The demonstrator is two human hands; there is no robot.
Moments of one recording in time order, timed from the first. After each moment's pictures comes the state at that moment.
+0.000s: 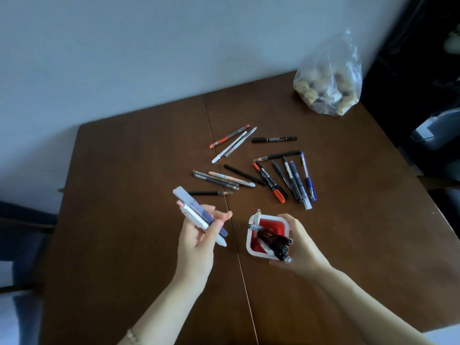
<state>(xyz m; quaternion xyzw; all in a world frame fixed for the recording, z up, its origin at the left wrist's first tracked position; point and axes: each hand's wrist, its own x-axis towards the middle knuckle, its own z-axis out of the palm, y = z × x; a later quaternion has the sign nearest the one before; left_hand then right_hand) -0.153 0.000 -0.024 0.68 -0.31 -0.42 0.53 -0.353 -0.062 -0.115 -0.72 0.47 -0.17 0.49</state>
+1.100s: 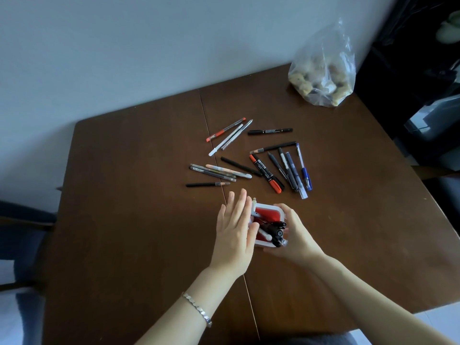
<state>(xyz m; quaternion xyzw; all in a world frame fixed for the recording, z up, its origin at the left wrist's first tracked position) -0.190 -0.006 -0.089 0.68 -0.67 -0.17 0.24 -0.350 -0.057 -0.119 -0.72 0.47 -0.18 0.48</state>
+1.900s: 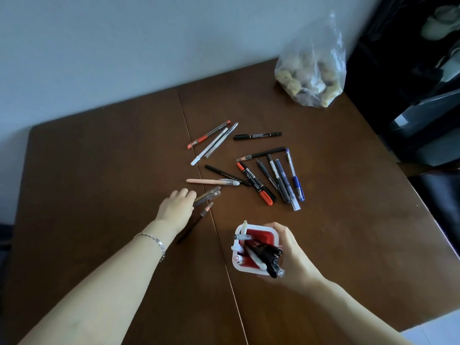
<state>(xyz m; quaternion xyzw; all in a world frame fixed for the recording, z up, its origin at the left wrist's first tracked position) -0.069 -0.116 -0.130 0.71 -0.67 -0.16 -0.14 -0.348 -0.062 -0.119 -0.71 0.47 -0.18 0.49</state>
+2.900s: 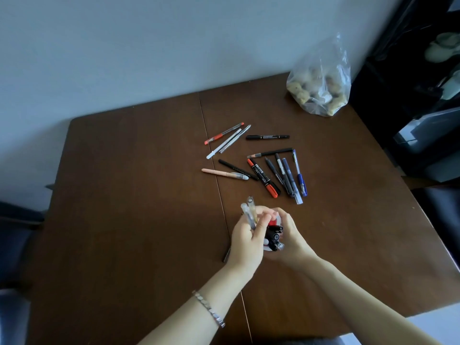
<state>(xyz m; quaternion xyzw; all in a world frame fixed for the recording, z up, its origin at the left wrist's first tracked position) -0.227 -0.016 -0.052 0.62 -0.39 -0.46 0.50 -0.348 -0.056 -0.125 -0.72 0.46 -0.20 0.48</state>
